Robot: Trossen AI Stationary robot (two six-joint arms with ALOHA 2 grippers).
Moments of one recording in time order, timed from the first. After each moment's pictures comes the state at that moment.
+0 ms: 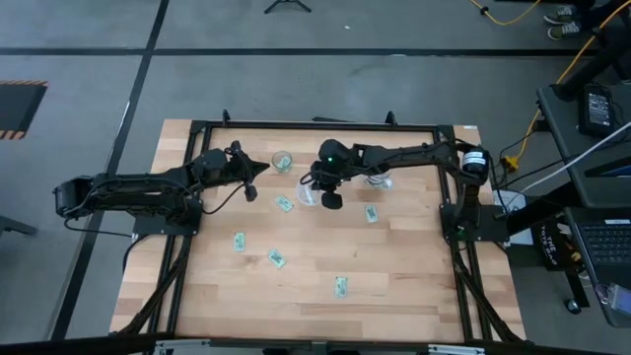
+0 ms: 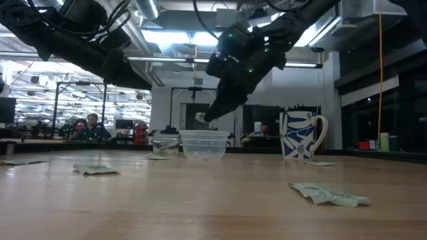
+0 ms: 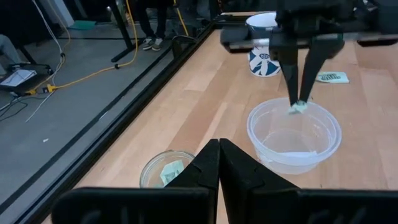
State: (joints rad) left arm 0.39 0.85 0.29 0.23 -0.09 0.12; right arm -0.27 1.92 1.26 -0.20 -0.28 -0.22
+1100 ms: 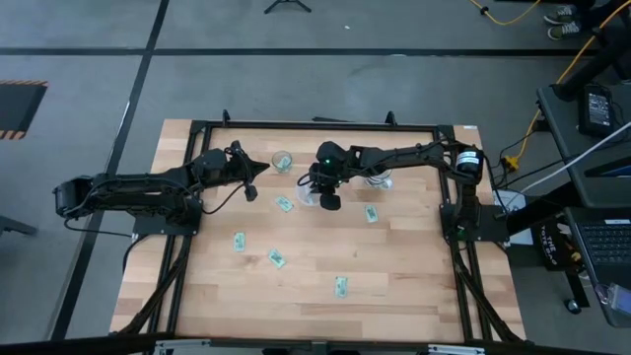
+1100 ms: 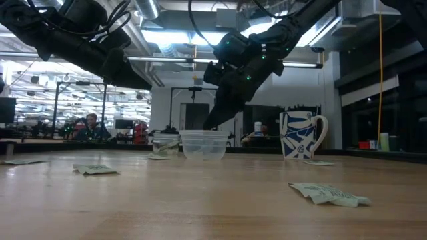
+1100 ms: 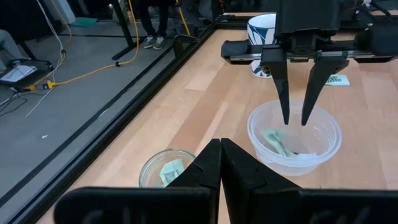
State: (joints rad) left arm 0.39 0.85 0.29 0.23 -0.08 0.09; right arm -0.27 1.95 1.27 -0.18 -0.28 -0.21
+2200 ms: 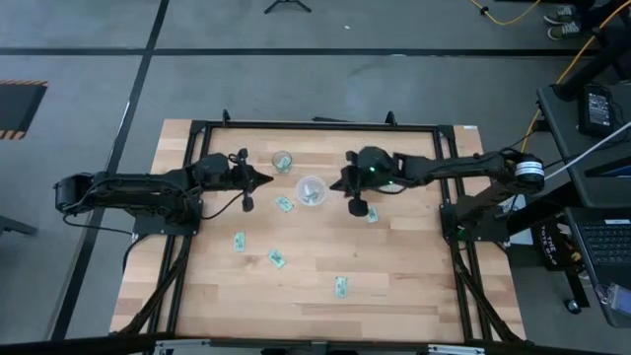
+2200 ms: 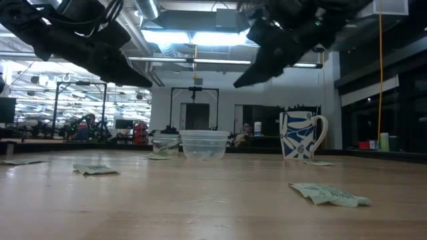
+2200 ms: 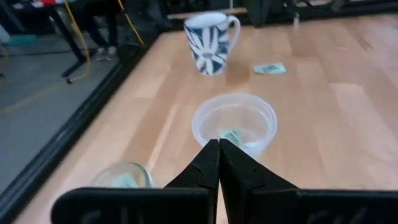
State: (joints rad) left arm 0.32 0.85 0.29 0.20 0.05 0.18; right arm -0.20 1.47 0.85 0.03 -0.16 -0.21
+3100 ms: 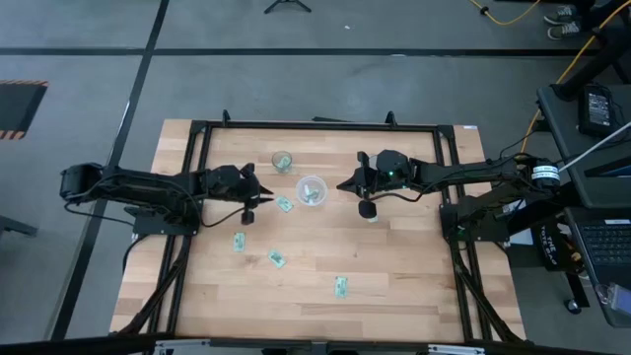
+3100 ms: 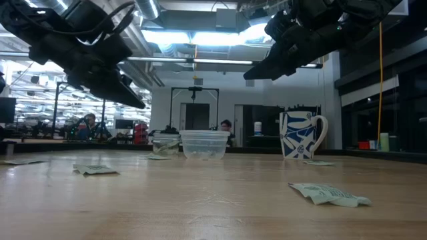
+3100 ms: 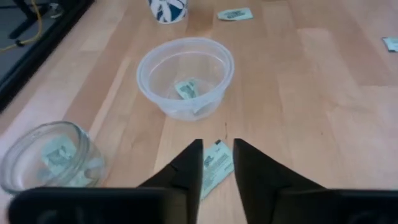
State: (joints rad) left arm 0.20 0.96 0.29 0.14 0.02 0.13; right arm -0.20 1.35 0.69 0.24 -0.17 -0.19
